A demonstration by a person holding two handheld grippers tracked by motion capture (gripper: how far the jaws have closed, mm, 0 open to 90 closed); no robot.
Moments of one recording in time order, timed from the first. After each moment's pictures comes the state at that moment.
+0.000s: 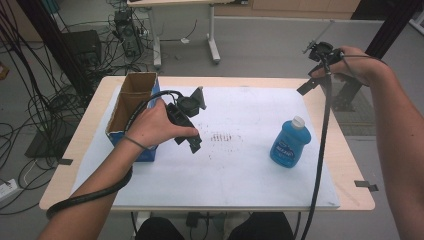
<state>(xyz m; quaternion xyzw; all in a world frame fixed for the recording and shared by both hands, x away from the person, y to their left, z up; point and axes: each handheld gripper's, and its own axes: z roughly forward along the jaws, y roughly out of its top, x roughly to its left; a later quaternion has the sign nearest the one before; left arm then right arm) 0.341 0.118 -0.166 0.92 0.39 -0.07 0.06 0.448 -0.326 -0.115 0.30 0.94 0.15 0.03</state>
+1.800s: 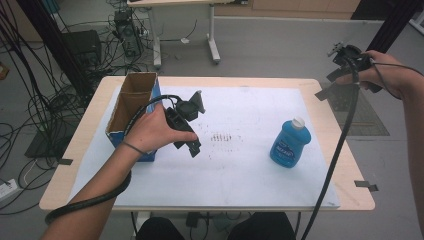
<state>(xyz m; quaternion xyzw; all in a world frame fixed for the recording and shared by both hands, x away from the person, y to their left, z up) 0.334 0.121 -0.172 0.92 0.39 -0.08 0.06 0.391 -0.374 -0.097 0.31 0.93 0.19 0.05</state>
